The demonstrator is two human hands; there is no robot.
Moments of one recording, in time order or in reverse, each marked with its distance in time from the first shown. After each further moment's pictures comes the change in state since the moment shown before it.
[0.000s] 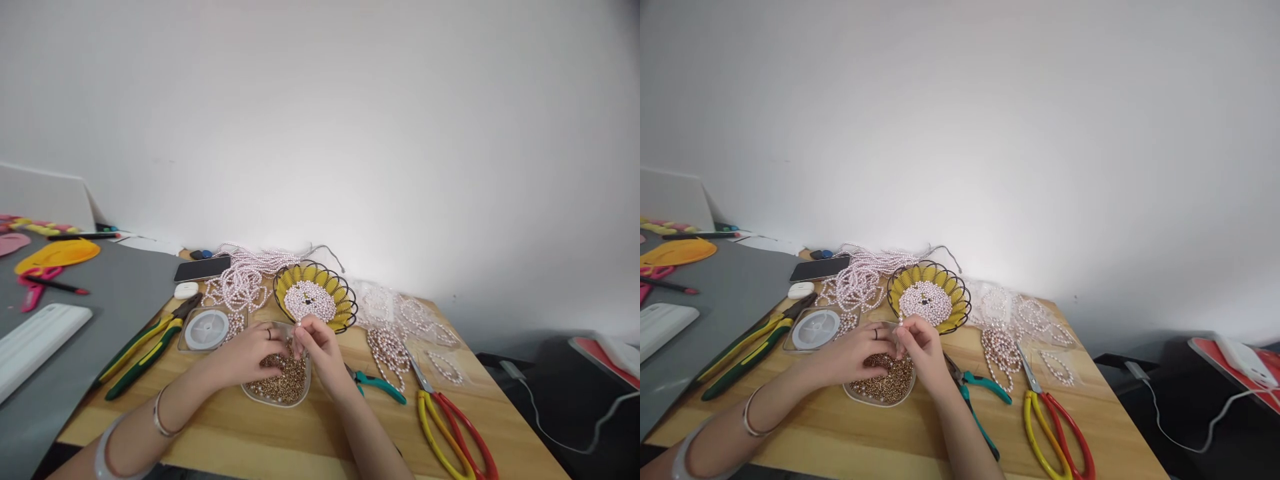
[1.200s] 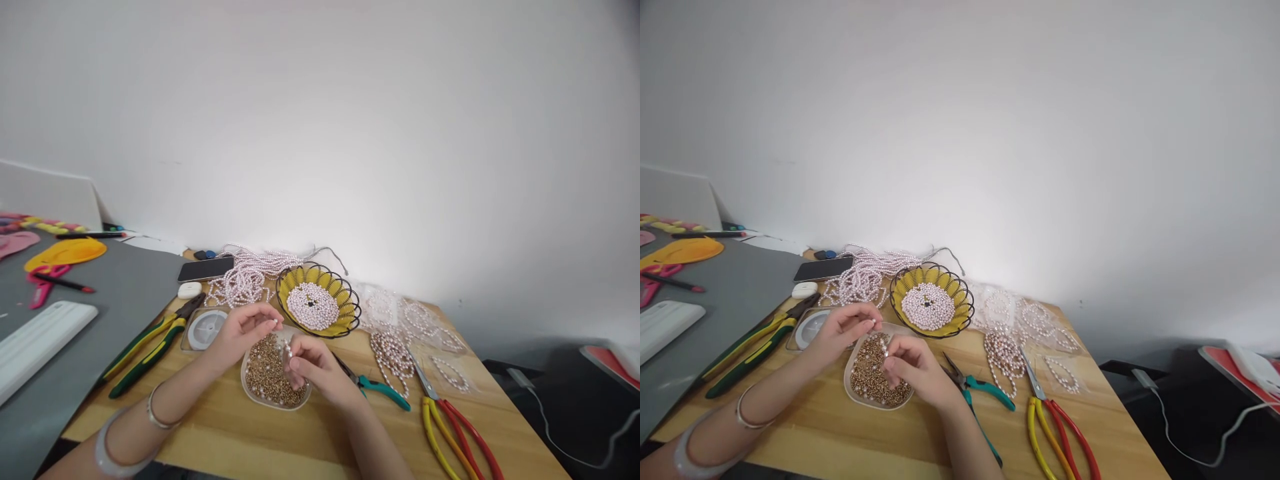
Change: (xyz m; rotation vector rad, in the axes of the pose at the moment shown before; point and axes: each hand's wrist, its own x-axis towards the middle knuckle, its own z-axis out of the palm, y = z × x) left_hand 0.002 0.008 -0.017 -0.815 0.558 -0.141; right_hand -0.010 0.002 0.000 0.234 -0.355 0.191
